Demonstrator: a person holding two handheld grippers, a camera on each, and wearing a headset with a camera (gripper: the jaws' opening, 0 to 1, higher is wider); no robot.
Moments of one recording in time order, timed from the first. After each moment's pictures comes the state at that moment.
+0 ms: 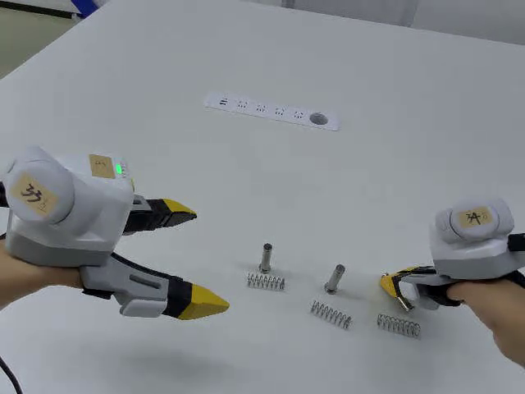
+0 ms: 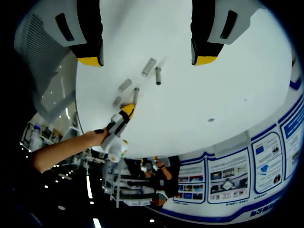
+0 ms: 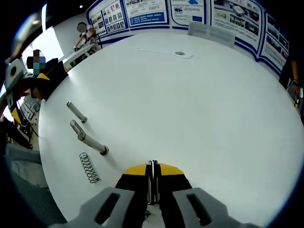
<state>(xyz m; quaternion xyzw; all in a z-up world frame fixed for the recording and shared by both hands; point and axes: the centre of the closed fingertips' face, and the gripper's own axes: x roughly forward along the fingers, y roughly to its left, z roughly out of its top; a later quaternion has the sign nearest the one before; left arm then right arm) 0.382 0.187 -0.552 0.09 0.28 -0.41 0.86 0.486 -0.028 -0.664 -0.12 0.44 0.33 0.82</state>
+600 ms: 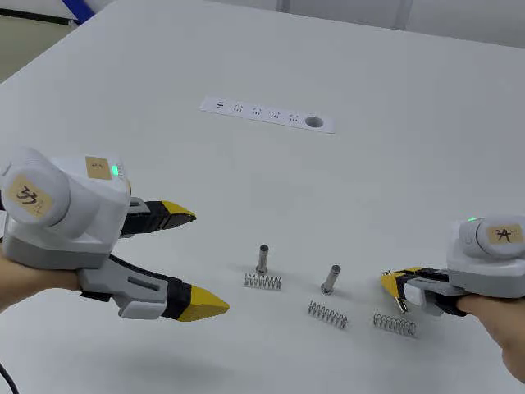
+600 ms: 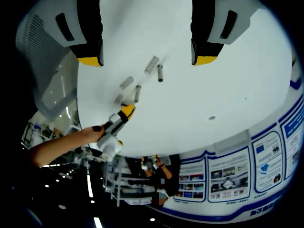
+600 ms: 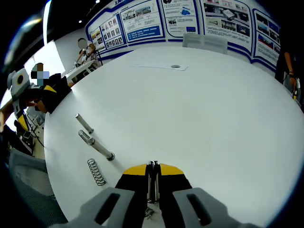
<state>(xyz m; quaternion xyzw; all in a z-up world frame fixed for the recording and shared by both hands) 0.381 0.182 -0.547 0.09 0.27 -0.42 0.86 0.485 -0.029 -0.647 -0.07 0.40 0.33 0.85</state>
